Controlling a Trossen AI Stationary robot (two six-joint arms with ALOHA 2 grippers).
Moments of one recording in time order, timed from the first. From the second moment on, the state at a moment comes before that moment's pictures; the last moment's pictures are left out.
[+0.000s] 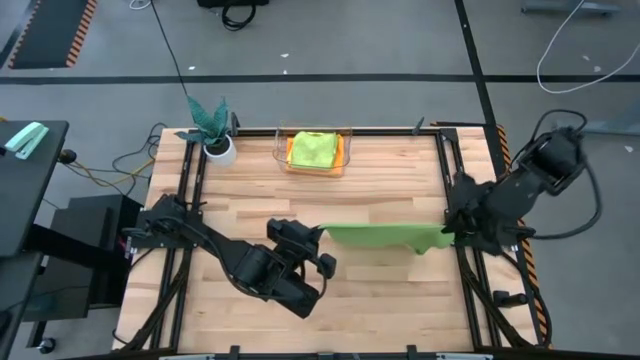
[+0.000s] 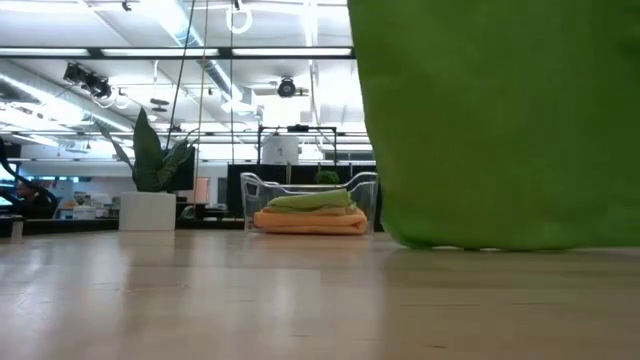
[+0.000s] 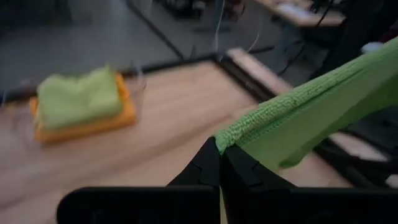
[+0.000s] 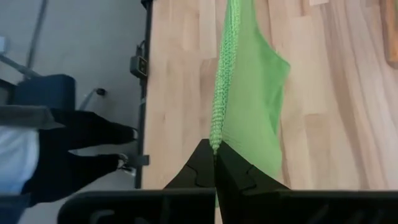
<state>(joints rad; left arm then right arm) -0.54 1.96 2.03 -1.25 -1.11 -1.41 0.72 1.15 1.77 -1.57 0.16 0.72</state>
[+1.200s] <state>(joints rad) -0.37 1.92 2.34 -1.57 -1.11 -1.07 0.33 1.22 1.92 -1.57 0.16 0.35</state>
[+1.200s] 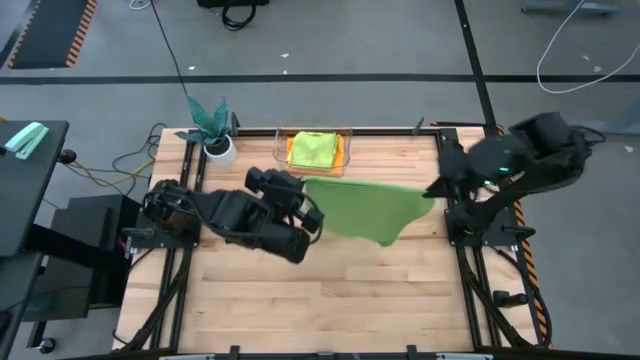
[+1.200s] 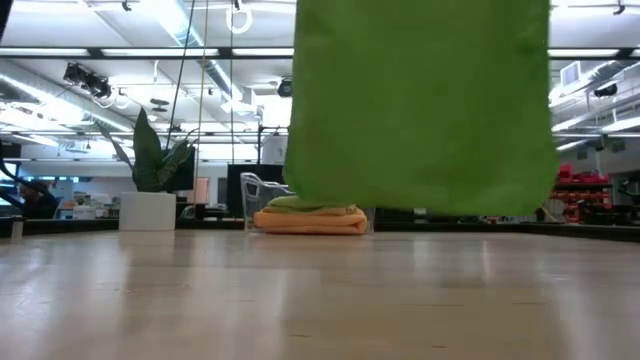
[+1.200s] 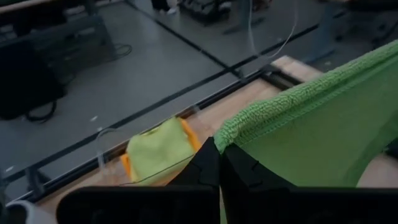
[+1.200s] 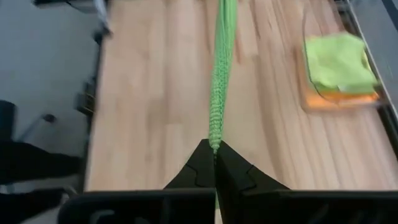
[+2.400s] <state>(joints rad) -0.15 1.89 2.19 -1.57 -0.75 -0.99 -0.22 1.24 1.71 -1.57 -0.11 0.06</state>
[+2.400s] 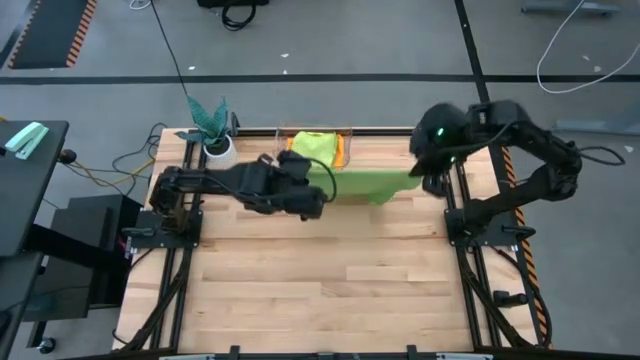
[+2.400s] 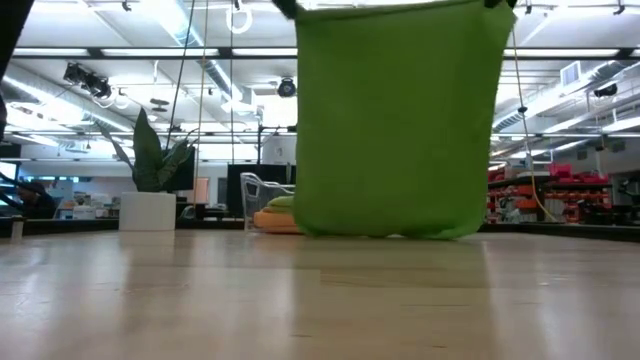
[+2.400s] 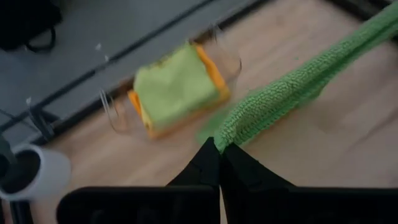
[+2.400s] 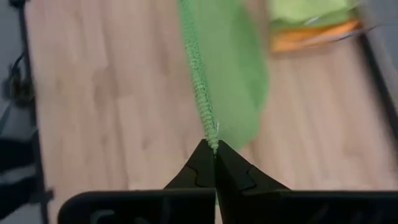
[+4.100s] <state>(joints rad) -0.10 1.69 1.94 -1.41 -0.85 -1.00 -0.33 1.30 1.76 -1.50 -0.03 -0.13</state>
